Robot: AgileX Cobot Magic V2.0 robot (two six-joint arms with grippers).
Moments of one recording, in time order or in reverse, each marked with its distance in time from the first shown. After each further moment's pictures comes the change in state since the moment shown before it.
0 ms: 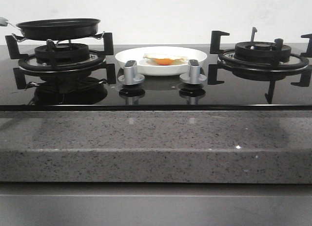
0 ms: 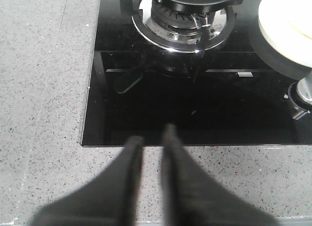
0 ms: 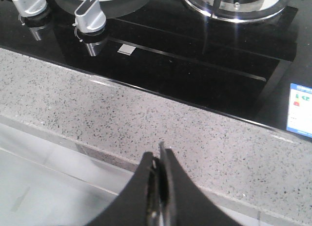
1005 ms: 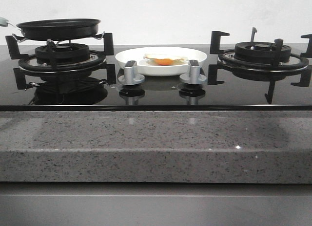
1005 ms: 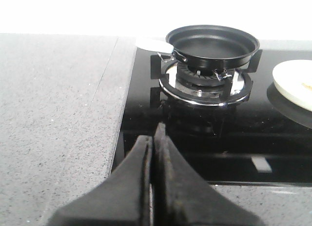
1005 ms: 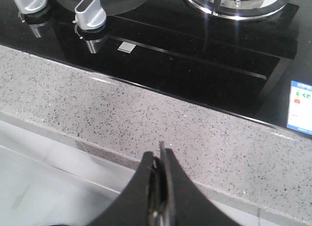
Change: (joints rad) left arm 0.083 -0.506 0.565 0.064 -0.528 0.000; right arm 0.000 0.000 0.000 0.000 0.008 0.000
